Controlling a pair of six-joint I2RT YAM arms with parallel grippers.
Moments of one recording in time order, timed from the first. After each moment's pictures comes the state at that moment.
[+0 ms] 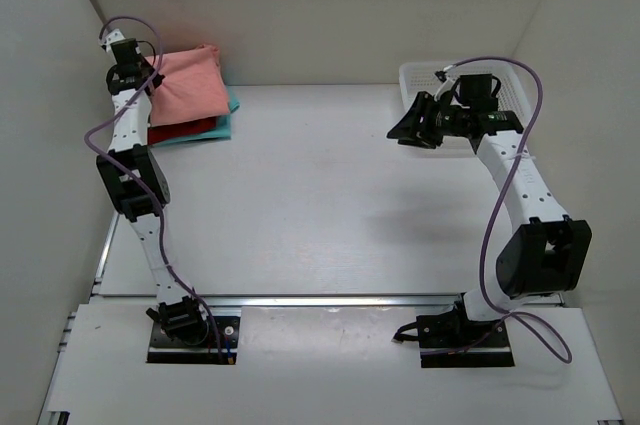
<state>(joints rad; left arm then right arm) 0.26 2.32 2.22 -0.36 -0.12 -0.42 0.08 1.52 1.43 -0.63 -0.66 0.43</state>
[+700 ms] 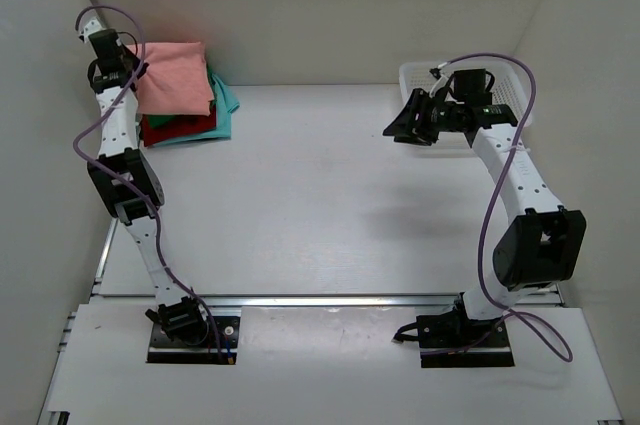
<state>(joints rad) 0.31 2.29 2.26 -0.35 -0.06 -0.47 0.10 1.58 1.49 -0.65 -0.66 0.44</state>
